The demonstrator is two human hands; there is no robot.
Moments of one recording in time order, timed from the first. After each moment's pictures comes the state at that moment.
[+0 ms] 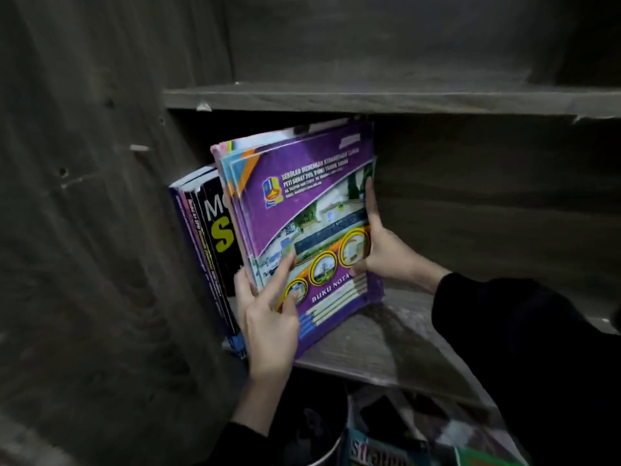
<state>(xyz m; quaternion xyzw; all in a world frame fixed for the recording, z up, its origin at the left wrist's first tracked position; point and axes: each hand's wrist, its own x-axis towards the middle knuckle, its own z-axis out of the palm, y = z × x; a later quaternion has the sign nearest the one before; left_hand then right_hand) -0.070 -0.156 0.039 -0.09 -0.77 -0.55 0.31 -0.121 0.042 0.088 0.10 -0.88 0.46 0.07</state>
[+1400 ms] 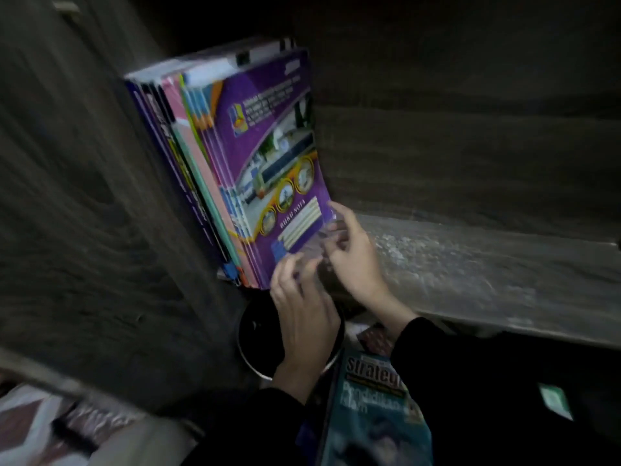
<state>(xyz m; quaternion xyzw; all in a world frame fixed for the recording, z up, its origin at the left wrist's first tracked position) -0.035 -0.127 -0.072 -0.15 -0.85 -0.33 0.38 -0.079 -0.034 -0.023 -0.05 -0.81 0.55 0.19</state>
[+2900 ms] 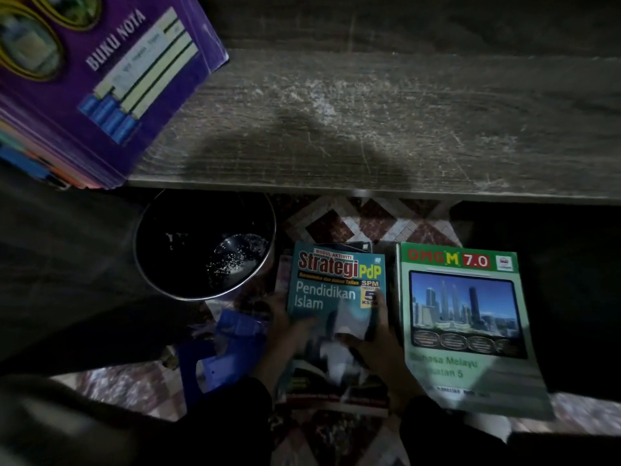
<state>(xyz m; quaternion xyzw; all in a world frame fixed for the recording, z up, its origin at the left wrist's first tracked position) 0.048 -0.101 -0.298 0.17 -0.75 -0.54 -0.35 0.145 0.048 -0.305 -0.34 -0.78 0.51 -0.11</state>
